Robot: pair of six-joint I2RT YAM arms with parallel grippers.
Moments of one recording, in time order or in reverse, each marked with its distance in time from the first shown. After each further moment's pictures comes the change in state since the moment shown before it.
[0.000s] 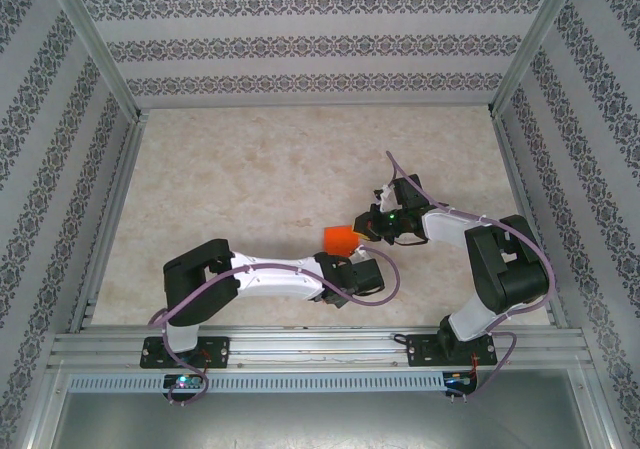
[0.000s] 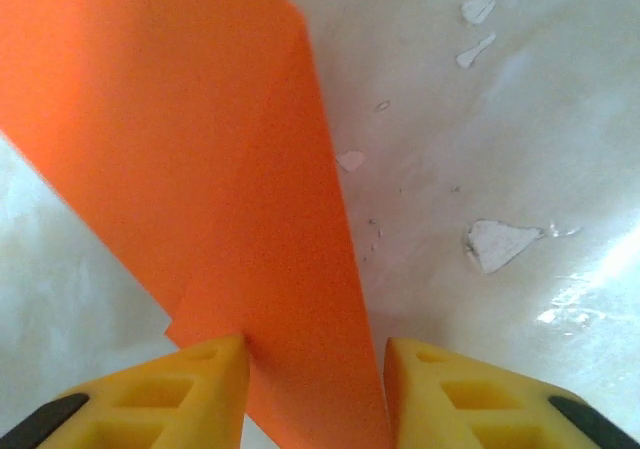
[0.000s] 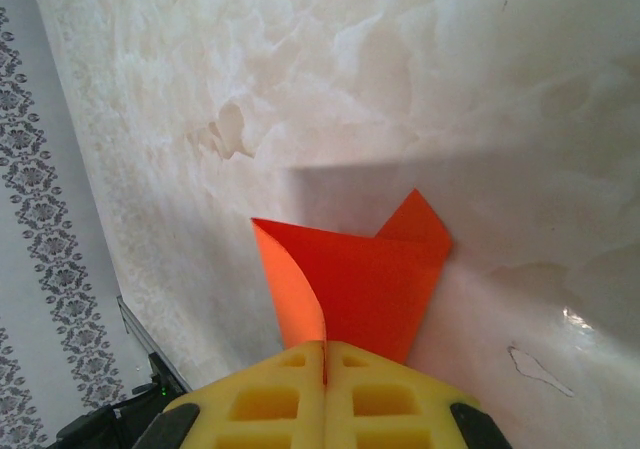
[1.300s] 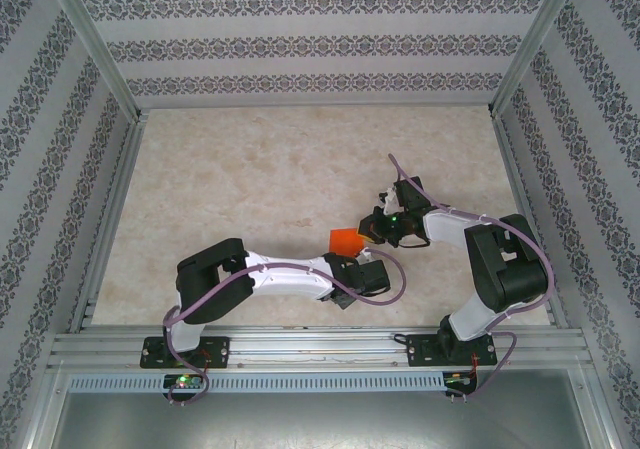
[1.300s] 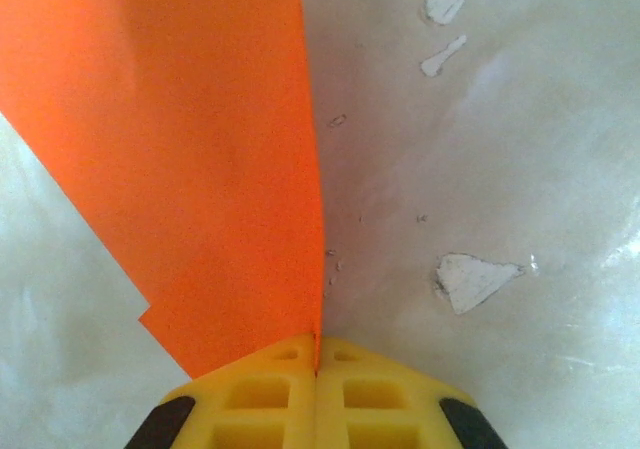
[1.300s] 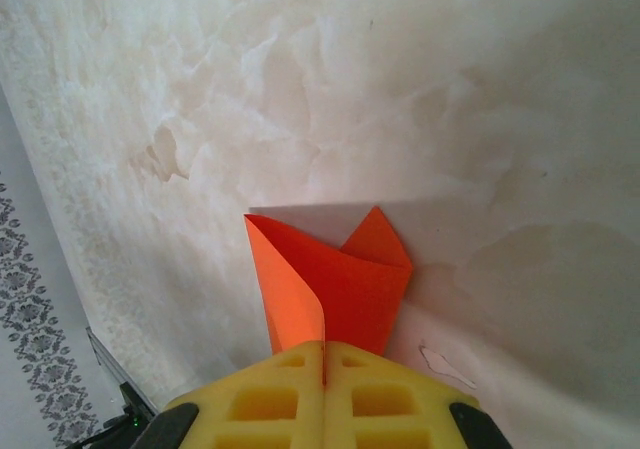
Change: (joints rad) left arm 0.000 0.075 0.055 -0.013 0.028 0.002; right arm -0.022 0.007 -0.014 -0.029 0.074 0.000
